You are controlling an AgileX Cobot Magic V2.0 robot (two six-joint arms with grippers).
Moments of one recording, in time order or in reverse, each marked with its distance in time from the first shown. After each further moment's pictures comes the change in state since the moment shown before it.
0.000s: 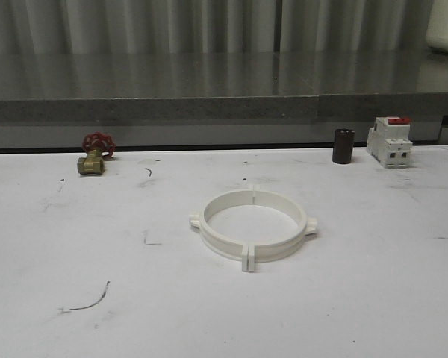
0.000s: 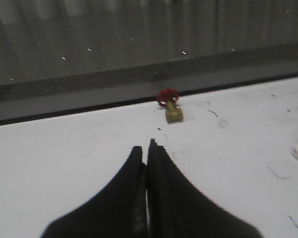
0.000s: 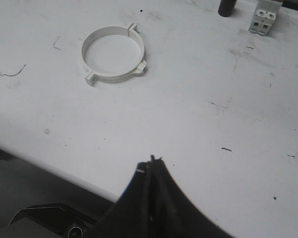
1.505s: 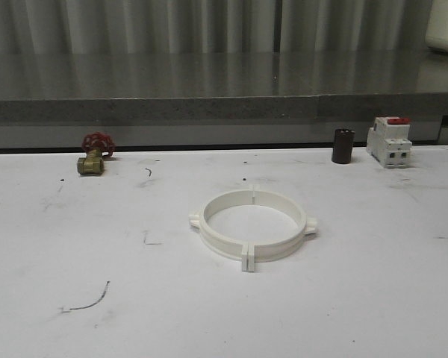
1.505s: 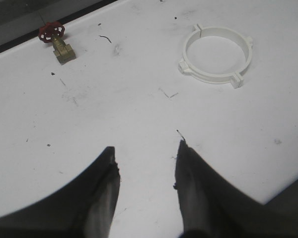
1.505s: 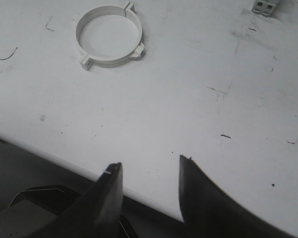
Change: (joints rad) left arm -0.383 0.529 -0.590 0.004 0.593 0.000; right arm 0.000 0.045 -0.014 -0.004 0.036 0.000
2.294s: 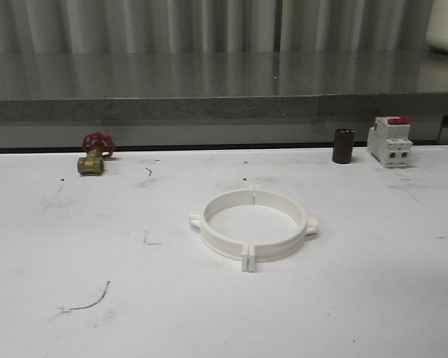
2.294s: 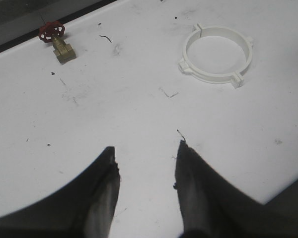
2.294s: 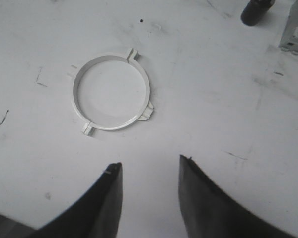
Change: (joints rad) left arm 0.000 0.000 0.000 0.000 0.001 0.000; right arm 0.000 0.717 -0.534 0.000 -0.006 0.035
